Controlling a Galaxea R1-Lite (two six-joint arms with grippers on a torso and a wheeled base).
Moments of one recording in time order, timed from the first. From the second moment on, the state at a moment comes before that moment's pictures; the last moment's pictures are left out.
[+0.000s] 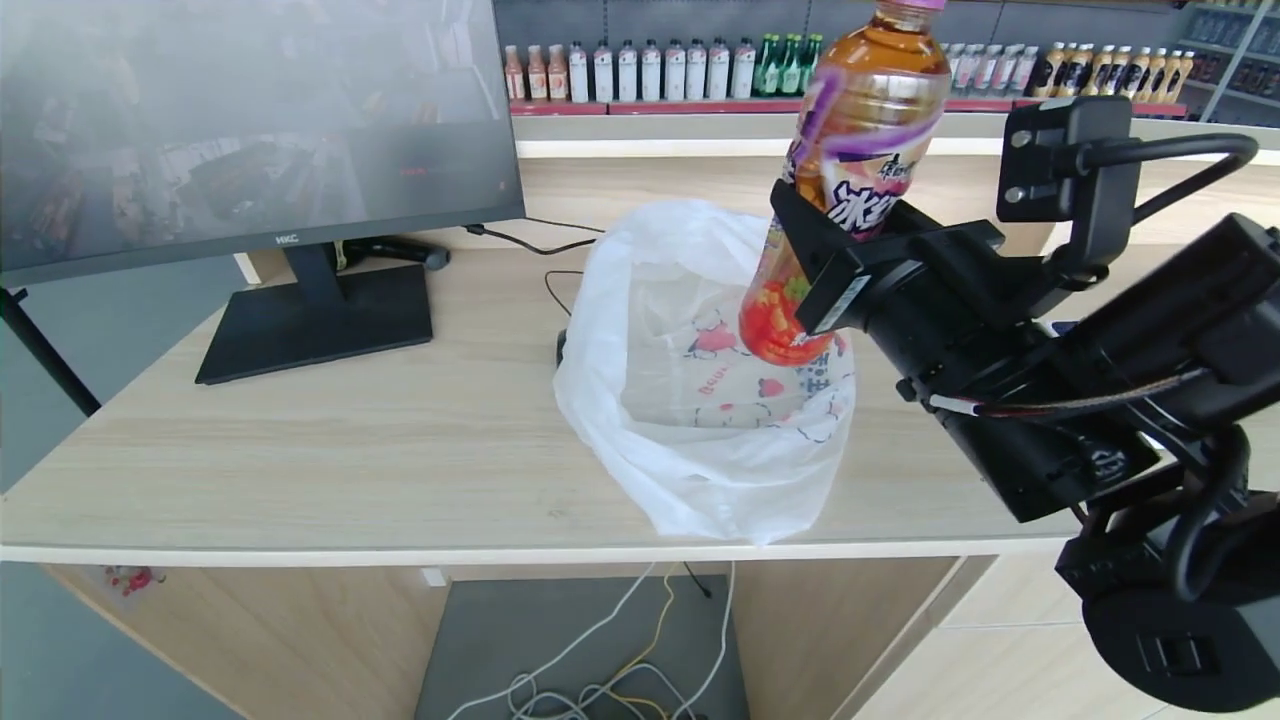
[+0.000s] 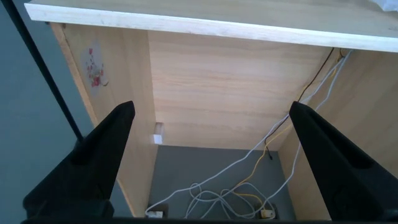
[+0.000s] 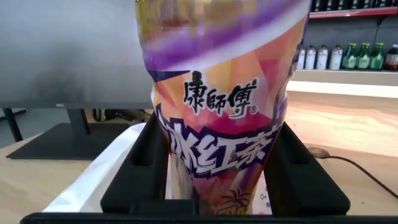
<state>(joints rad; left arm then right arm) 0.00 0.00 0.00 0.00 0.00 0.00 0.70 1.75 -0.84 -1.45 -0.24 -0.17</state>
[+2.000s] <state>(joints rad) 0.00 0.00 0.00 0.00 0.00 0.00 0.67 2.19 -1.16 -1.47 -0.22 -0.16</state>
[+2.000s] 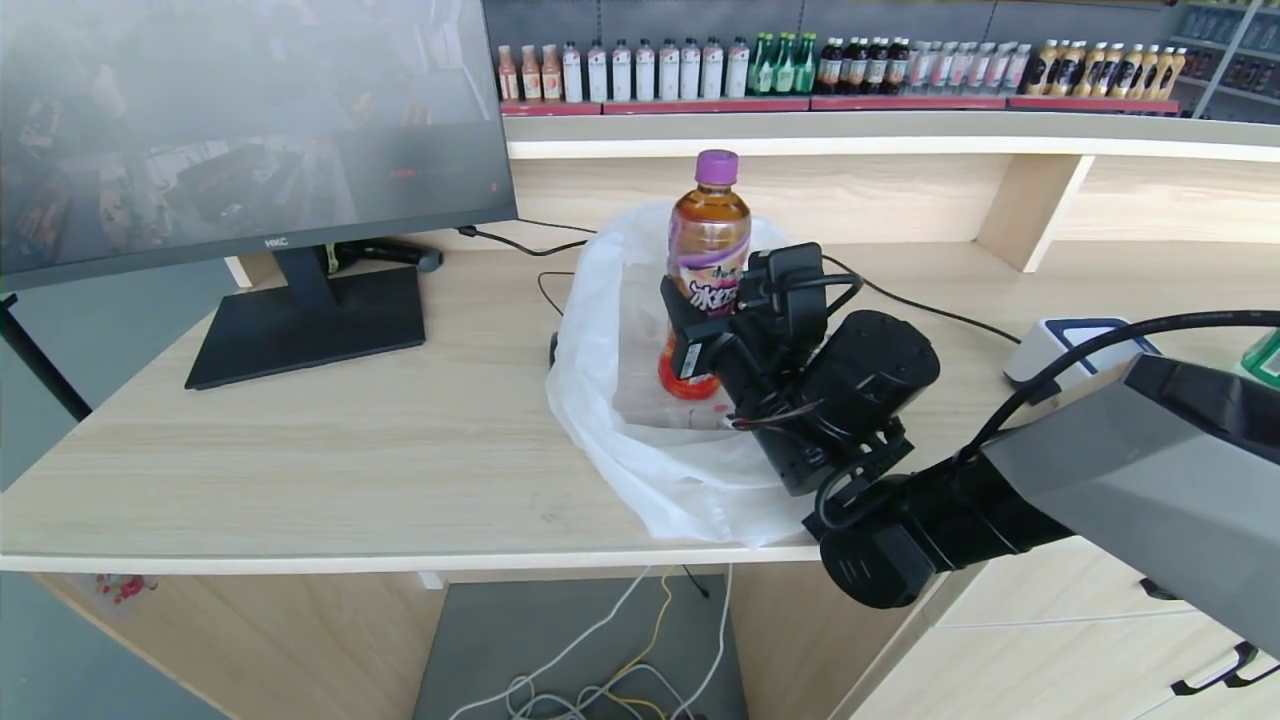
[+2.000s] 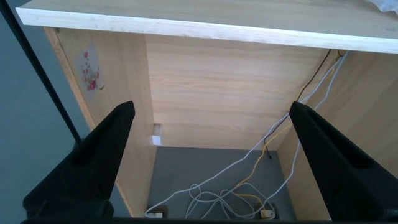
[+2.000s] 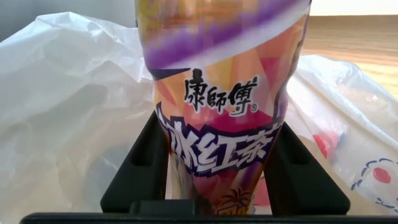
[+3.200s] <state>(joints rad) 0.00 0.00 0.00 0.00 0.00 0.00 0.68 2.21 -1.14 -1.47 -0.23 -0.13</state>
